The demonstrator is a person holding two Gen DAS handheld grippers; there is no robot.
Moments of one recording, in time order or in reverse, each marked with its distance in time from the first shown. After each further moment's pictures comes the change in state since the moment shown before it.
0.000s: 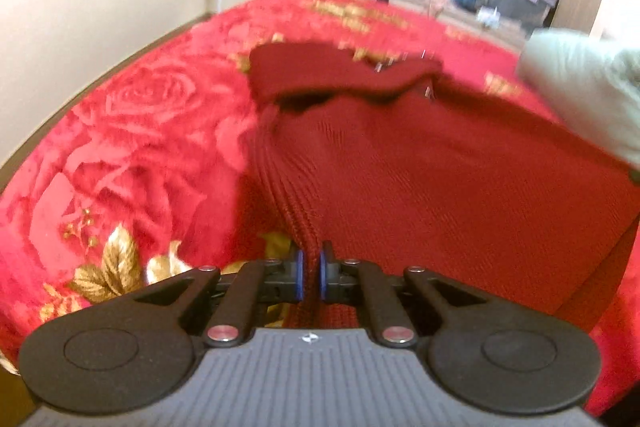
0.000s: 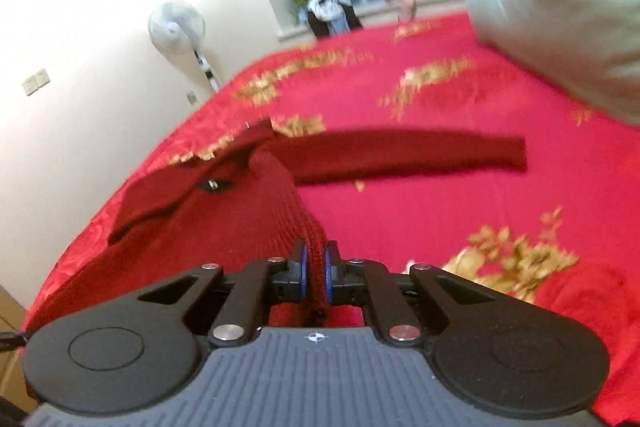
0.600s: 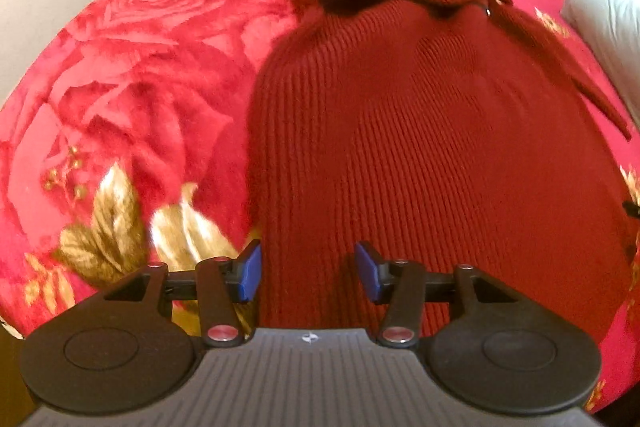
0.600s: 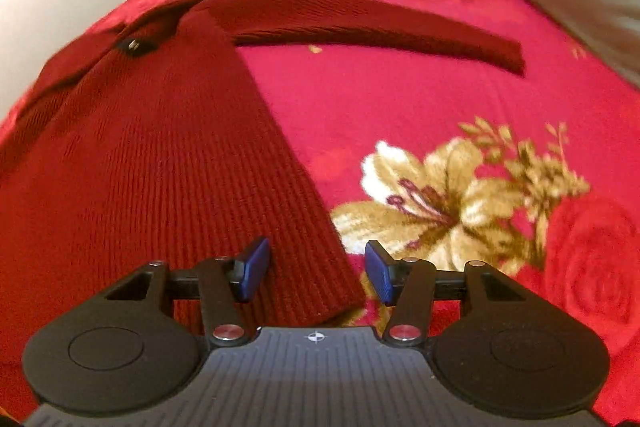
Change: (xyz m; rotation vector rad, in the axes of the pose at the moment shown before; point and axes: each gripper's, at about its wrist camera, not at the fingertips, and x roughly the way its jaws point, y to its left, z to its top) left arm 0.086 0.032 0.001 -0.010 0.306 0.073; right arm 0.104 0.004 -0.064 -0.129 0.304 -0.197
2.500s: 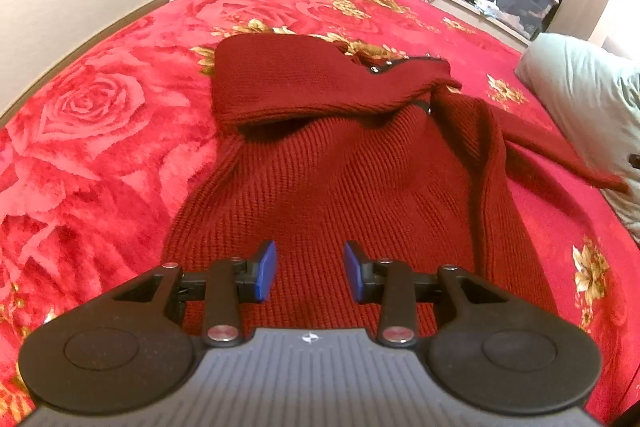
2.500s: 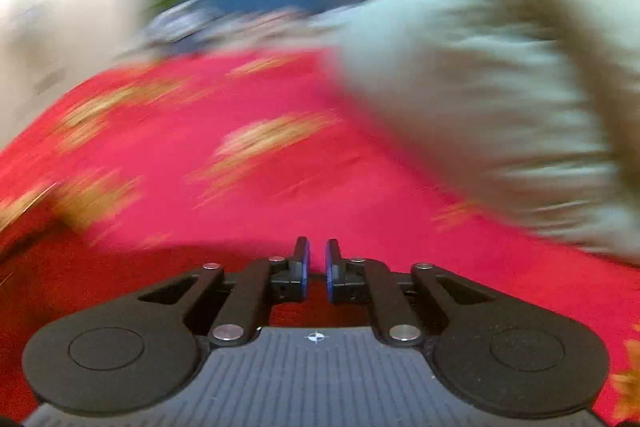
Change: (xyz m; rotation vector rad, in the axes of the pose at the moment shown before) left arm -0.009 -0.036 0.085 -0.013 -0.192 -0.143; right arm -0.025 -0.100 0.186 0.227 -0.350 -0.407
